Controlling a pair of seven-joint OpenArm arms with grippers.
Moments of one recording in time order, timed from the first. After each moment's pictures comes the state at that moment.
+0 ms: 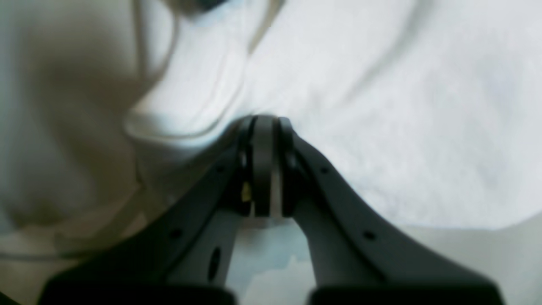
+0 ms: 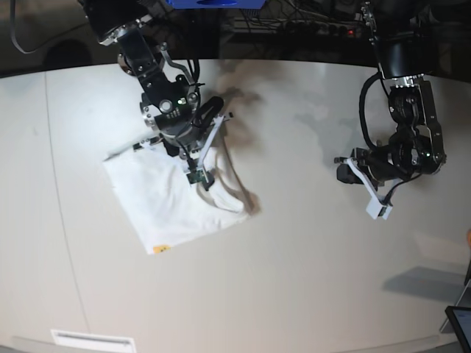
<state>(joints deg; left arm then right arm) -5.8 -22.2 -14.4 84.6 -40.1 -25.6 72.0 -3.4 0.9 -28.3 99.0 -6.5 -9.8 -65.7</state>
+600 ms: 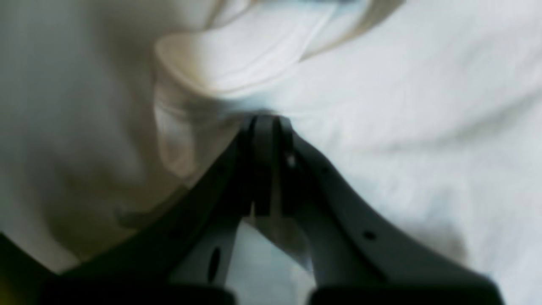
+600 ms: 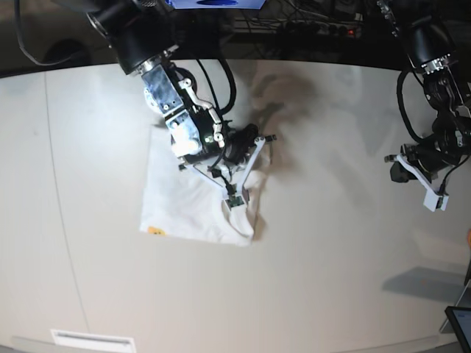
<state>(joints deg) -0.8 -26.9 -29.9 91.2 -40.3 -25.6 72.5 8.1 -5.6 -30.2 86.7 10.0 -9.8 -62.9</state>
